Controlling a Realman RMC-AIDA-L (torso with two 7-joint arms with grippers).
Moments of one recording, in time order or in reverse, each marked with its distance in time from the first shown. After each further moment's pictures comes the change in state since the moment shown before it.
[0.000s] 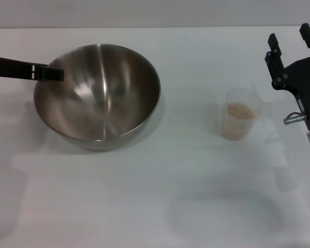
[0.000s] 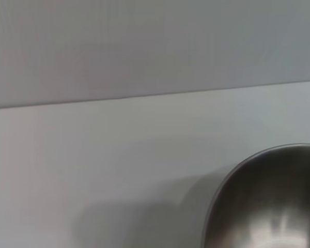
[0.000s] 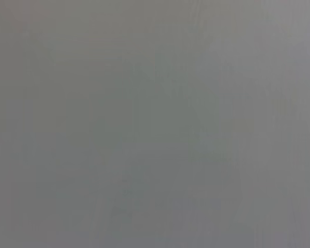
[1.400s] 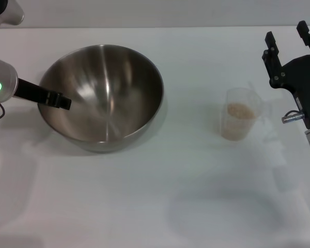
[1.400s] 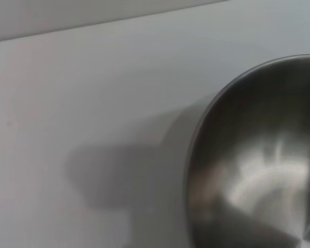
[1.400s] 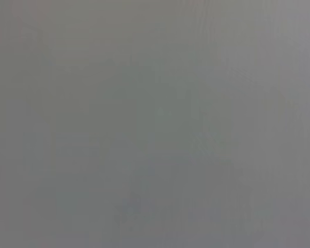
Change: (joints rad) left arm -0.117 0.001 -0.017 0.198 0.017 -0.084 0.116; right arm 0.009 -0.001 0.000 -0.004 -0.012 -0.002 0.000
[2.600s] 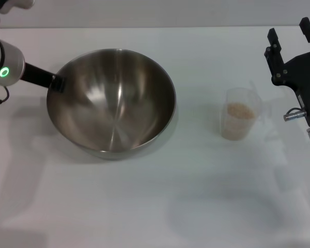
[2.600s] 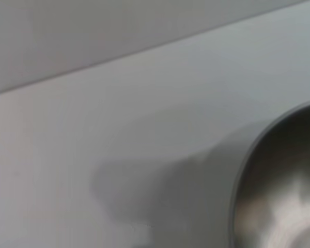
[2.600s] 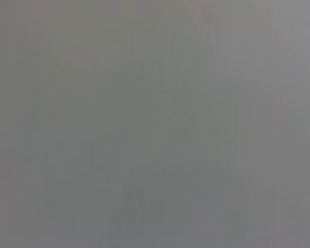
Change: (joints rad) left arm -0.042 -0.001 0.030 -0.021 0.050 0.030 0.004; right arm 0.004 -0.003 0.003 -0.001 0.000 -0.013 -0.001
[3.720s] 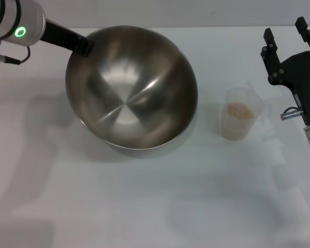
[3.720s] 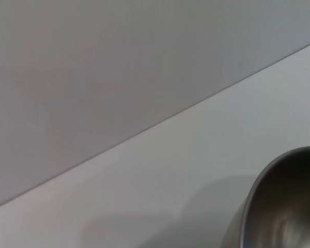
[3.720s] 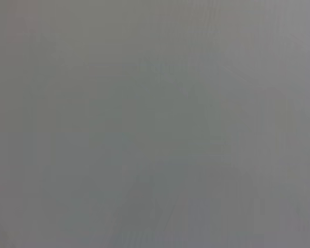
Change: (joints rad) left arm -0.090 0.002 -0.024 -0.112 -0.098 -0.052 0.101; right arm 0.010 0.002 -0.003 -0.002 0.000 0.012 0.000
